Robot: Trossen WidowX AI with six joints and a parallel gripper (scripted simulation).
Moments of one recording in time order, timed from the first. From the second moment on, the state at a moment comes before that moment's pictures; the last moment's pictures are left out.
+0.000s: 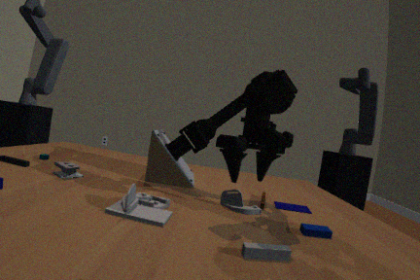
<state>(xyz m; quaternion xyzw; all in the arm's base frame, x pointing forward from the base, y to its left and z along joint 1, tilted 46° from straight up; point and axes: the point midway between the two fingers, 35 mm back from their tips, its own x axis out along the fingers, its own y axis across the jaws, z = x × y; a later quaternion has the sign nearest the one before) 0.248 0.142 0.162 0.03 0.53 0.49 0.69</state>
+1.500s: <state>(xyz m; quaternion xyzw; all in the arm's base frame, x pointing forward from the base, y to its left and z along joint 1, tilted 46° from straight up) 0.247 0.142 0.162 0.06 0.54 0.47 0.69</state>
